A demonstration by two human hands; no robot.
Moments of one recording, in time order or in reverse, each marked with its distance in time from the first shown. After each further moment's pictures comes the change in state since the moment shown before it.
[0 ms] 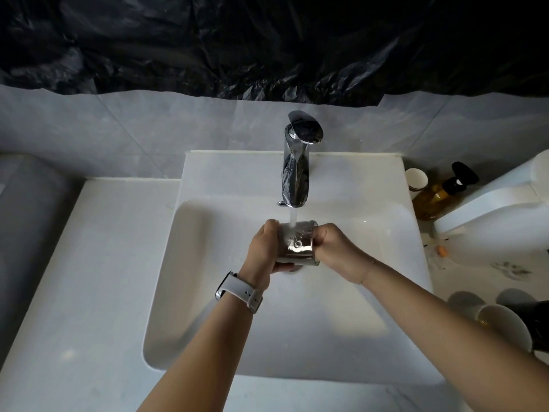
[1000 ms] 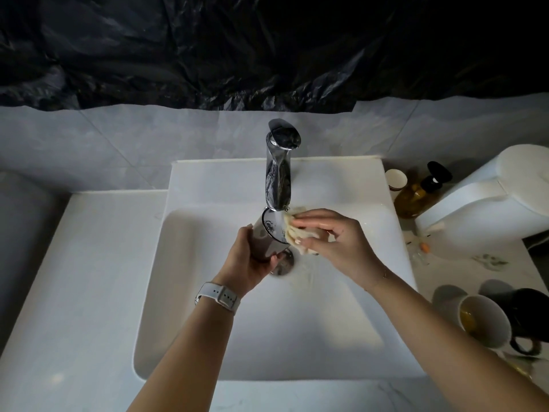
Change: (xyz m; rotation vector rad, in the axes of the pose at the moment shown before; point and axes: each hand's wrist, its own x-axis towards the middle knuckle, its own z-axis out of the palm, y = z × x) left_hand 0.010 -0.002 -0.011 -0.542 -0.171 -0.232; right_hand -0.035 -0.018 -0.020 -0.115 0.303 -0.432
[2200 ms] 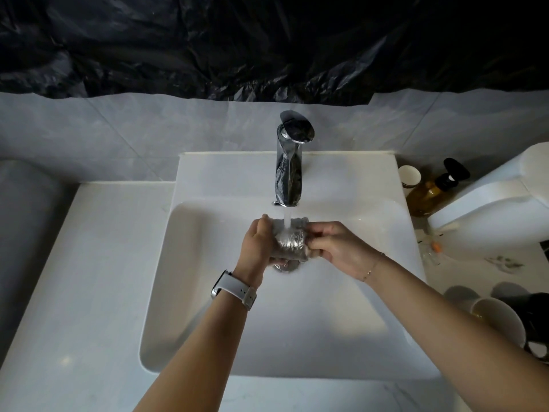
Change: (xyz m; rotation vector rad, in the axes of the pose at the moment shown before) left_hand -0.006 -0.005 0.009 0.530 0.131 0.353; right_hand 0.017 0.029 0.016 0.473 -0.252 0.565
